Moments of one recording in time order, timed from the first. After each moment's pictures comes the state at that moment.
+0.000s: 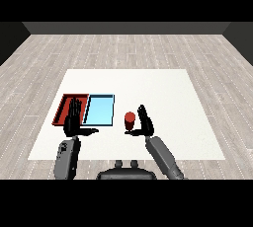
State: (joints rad) left arm -0.03 0.05 0.08 -1.61 0.13 -0.10 -0.42; right arm -0.19 0.00 0.39 -1.19 -0.41 -0.20 -0.45
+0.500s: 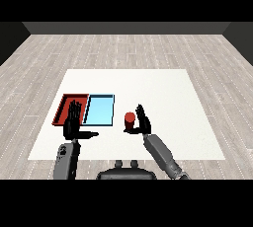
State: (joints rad) left arm 0.02 0.04 0.06 -1.66 0.13 -0.11 -0.43; right arm -0.27 0.00 0.42 -1.06 -0.48 -0.22 -0.49
